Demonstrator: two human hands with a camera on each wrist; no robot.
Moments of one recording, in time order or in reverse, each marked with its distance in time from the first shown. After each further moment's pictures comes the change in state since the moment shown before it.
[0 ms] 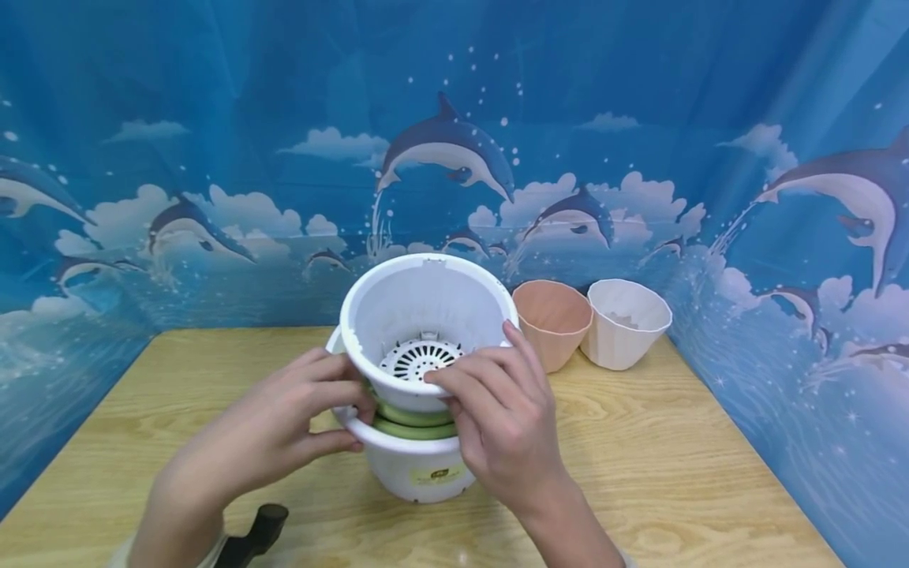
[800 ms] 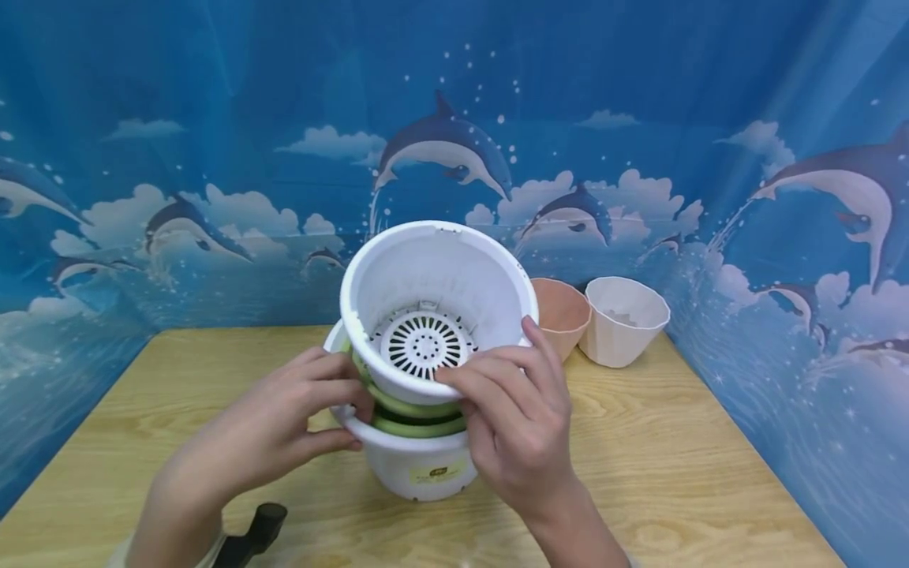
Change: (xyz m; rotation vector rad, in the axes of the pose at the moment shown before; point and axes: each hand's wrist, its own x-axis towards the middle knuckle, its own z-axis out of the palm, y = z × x) left_hand 0.001 0.000 -0.001 -0.011 -0.017 -0.003; right_hand 0.003 0.000 -0.003 -0.002 0.214 -0.064
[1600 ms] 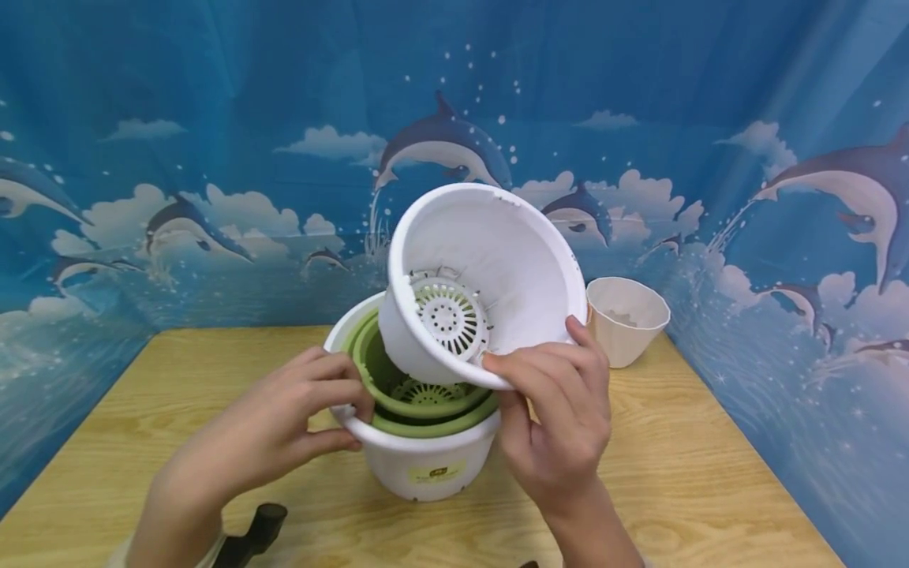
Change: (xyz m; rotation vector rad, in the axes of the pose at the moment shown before) left_hand 0.000 -0.001 0.000 0.002 -0.011 0.009; right_hand 0.007 0.008 -0.004 -0.025 0.299 0.034
